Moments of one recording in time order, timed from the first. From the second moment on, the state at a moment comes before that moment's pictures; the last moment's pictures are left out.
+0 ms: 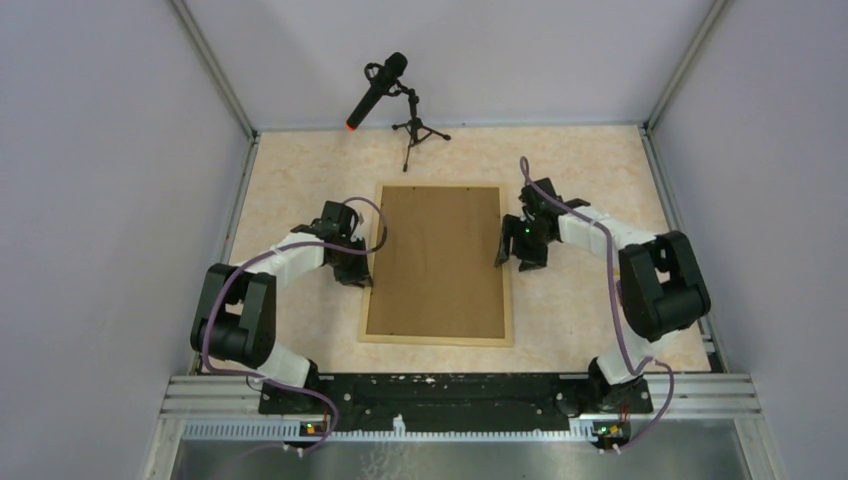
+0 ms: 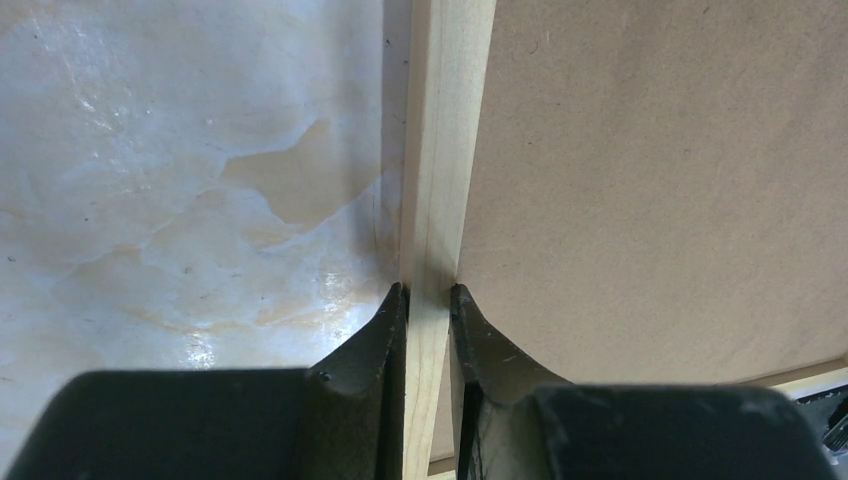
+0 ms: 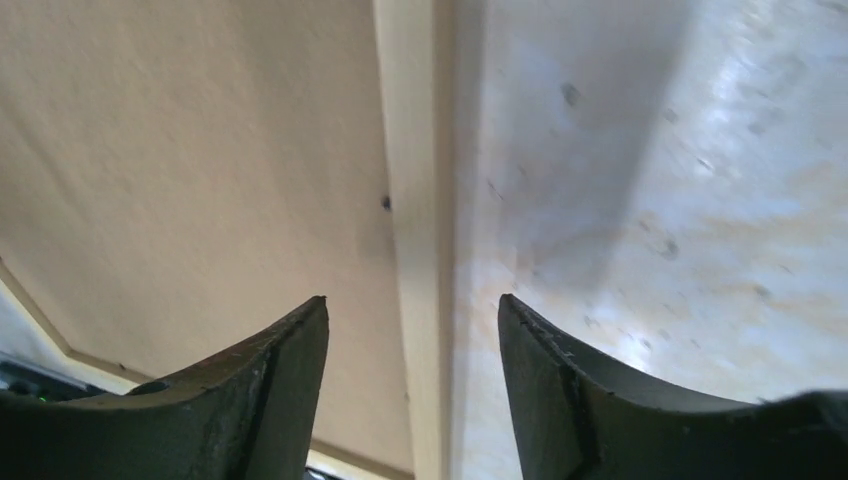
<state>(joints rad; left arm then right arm) -0.25 1.53 0.83 -0.52 0.21 -0.37 0.37 1.70 1.04 -0.51 -0.22 0.52</state>
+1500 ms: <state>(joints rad) -0.25 1.53 0.83 -0.52 0.21 -0.38 0.41 1.56 0.80 -0.52 -0.32 0.52</state>
